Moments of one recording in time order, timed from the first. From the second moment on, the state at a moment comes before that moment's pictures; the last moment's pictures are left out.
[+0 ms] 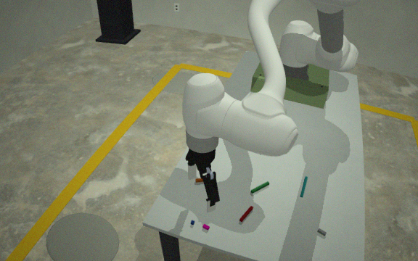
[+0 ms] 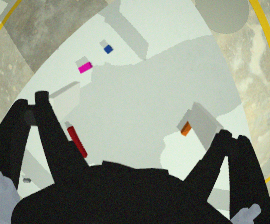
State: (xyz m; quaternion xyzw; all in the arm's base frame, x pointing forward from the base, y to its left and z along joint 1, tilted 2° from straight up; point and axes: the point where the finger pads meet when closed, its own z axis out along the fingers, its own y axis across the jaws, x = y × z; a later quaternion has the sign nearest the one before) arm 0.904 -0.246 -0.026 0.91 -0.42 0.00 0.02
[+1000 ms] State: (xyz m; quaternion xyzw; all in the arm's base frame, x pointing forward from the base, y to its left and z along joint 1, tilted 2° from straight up) arm 0.904 -0.246 -0.026 0.90 -0.43 0.00 0.02
